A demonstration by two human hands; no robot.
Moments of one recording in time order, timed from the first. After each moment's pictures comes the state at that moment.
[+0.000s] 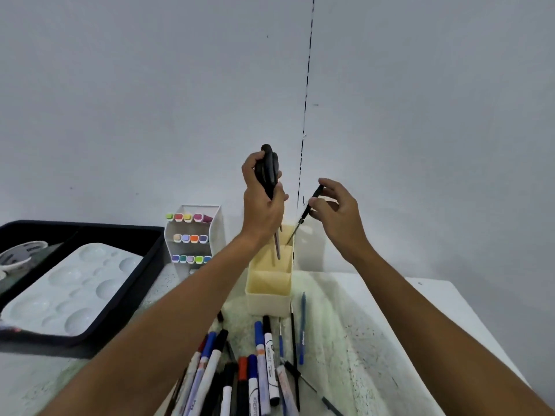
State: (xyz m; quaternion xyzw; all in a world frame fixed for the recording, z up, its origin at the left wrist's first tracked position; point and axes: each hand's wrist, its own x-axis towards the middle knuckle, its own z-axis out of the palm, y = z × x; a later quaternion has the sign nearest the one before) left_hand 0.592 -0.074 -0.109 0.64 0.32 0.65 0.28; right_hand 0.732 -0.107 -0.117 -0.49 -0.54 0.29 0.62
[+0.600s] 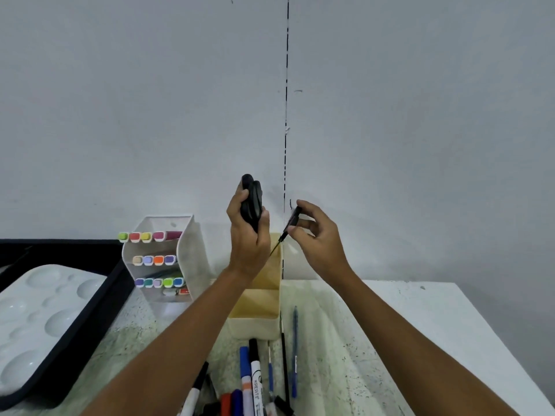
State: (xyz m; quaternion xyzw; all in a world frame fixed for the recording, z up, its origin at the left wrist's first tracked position) left_hand 0.610 -0.019 -0.189 0.63 0.34 0.67 0.19; right_hand 0.737 -0.069 -0.171 -0.48 -0.54 0.31 0.62
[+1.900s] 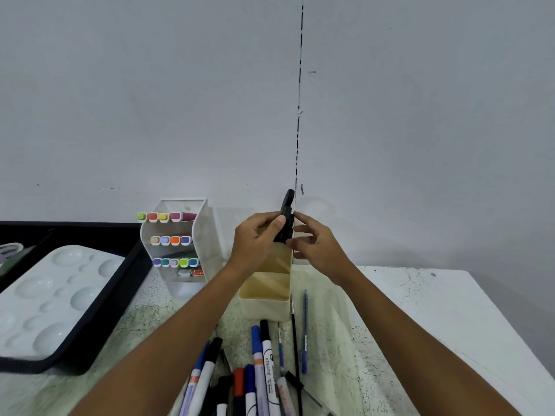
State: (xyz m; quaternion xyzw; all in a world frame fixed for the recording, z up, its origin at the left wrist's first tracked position) left_hand 0.580 -0.046 -0.197 0.65 0.42 0.51 0.38; right_hand 0.735 -0.065 -0.209 -0.53 -0.57 0.41 0.47
